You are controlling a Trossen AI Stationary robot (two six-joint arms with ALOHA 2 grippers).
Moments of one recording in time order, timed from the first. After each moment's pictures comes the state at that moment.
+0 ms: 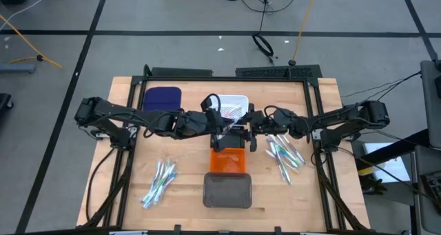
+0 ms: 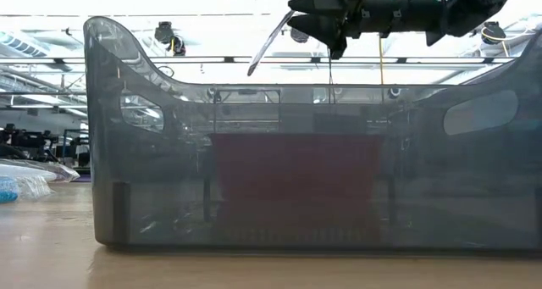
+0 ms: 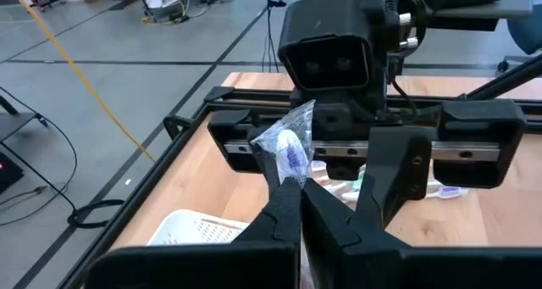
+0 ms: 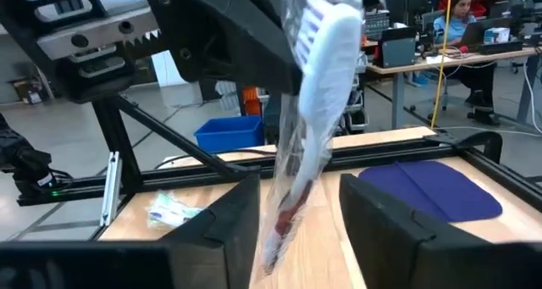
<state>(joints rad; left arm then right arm) -0.14 1.56 1.35 -0.17 -0.44 -0.03 -0.02 1.39 0.63 0.80 -0.06 0.14</state>
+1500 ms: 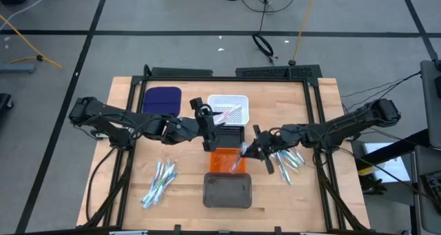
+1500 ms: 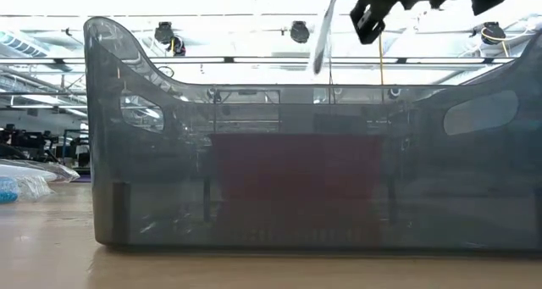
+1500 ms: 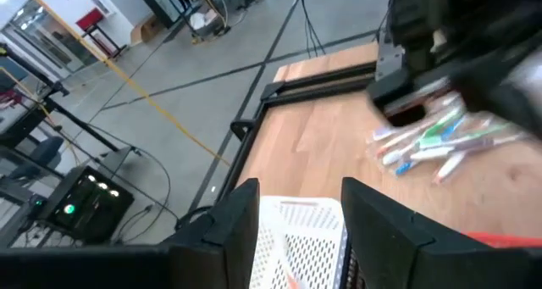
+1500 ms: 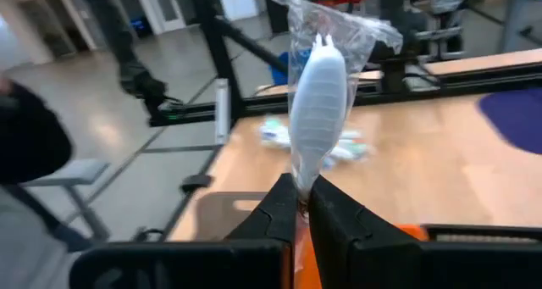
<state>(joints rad) -0.21 1.49 1.35 -0.30 -0.67 0.21 0.22 1.22 0.63 0.44 -0.08 0.25</state>
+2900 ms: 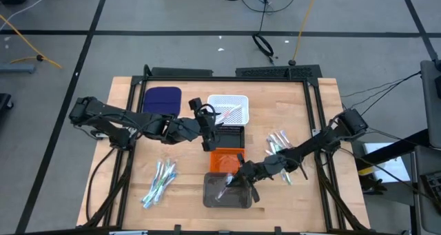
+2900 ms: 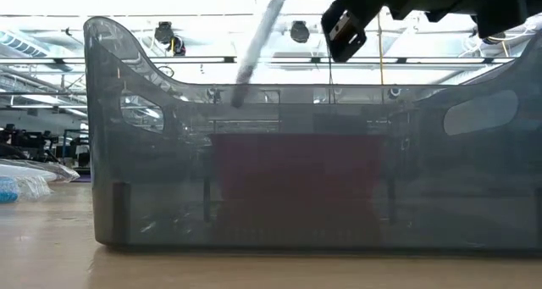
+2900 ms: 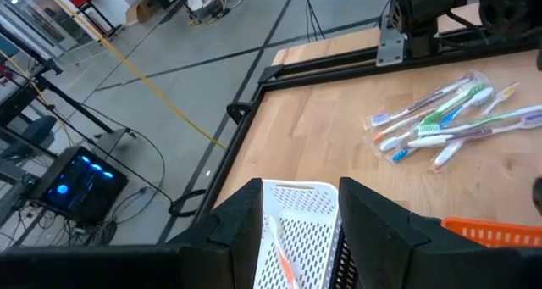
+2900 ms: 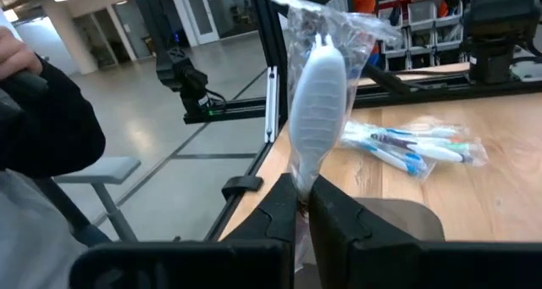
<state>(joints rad) -0.21 1.49 1.35 -0.35 -0.66 0.14 0.44 1.73 0.74 0.91 0.05 0.28</state>
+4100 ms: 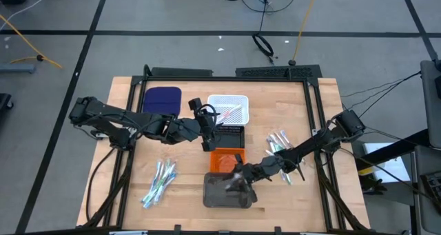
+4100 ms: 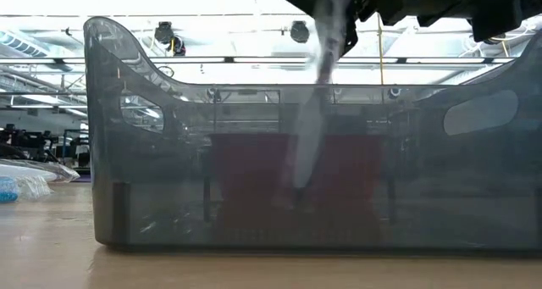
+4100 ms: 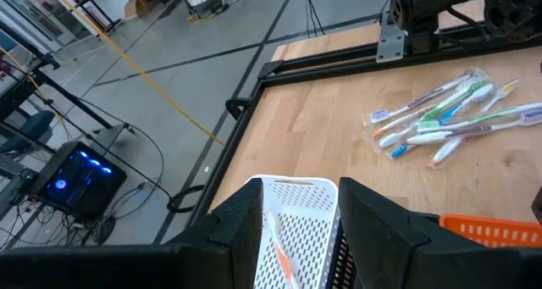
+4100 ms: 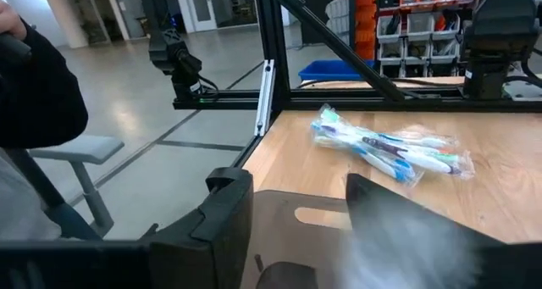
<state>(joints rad) -0.21 1.49 1.35 -0.37 -0.66 0.12 0.43 1.75 0.76 0.91 0.05 0.17</state>
